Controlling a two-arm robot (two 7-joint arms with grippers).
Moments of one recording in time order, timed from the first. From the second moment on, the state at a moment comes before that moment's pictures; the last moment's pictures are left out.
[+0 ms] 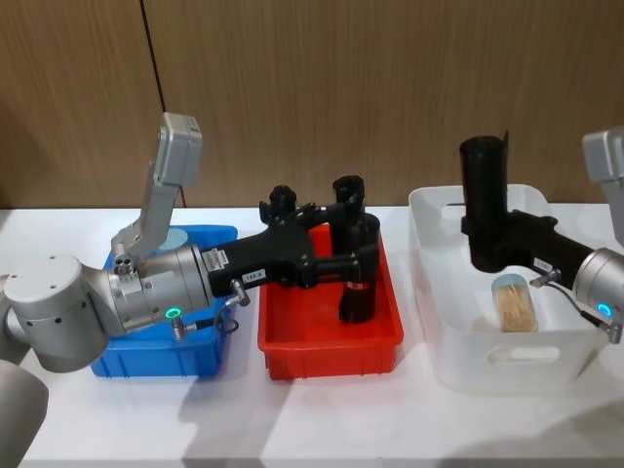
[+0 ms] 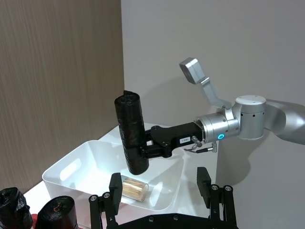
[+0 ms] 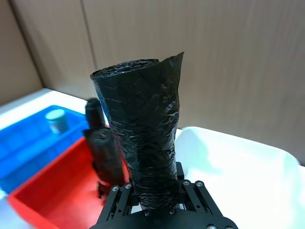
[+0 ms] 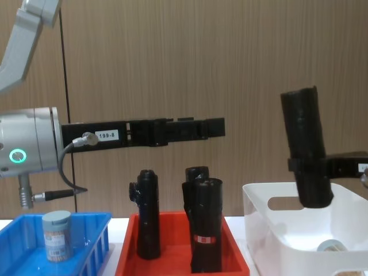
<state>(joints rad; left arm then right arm) -0.46 0.41 0.35 -1.38 -0.60 0.17 -0.92 0.39 0.35 -0.27 -1.37 0.37 0.27 0.41</state>
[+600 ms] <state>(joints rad) -0.46 0.41 0.35 -1.38 -0.60 0.17 -0.92 0.43 0.33 -0.30 -1.31 0.21 0.34 0.32</state>
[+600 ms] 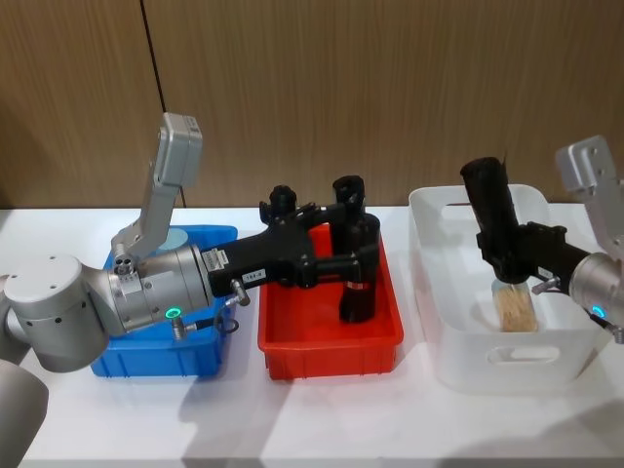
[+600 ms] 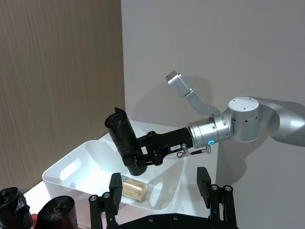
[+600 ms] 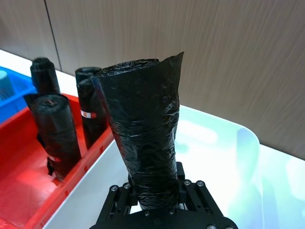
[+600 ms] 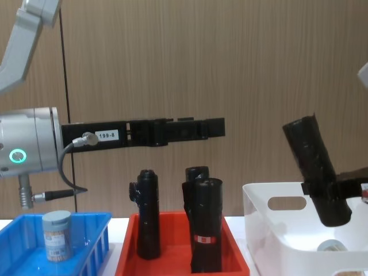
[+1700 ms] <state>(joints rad) -0.46 0.42 0.35 -1.38 -0.60 0.17 -0.92 0.45 0.31 -0.31 -1.29 0.16 0.35 0.27</state>
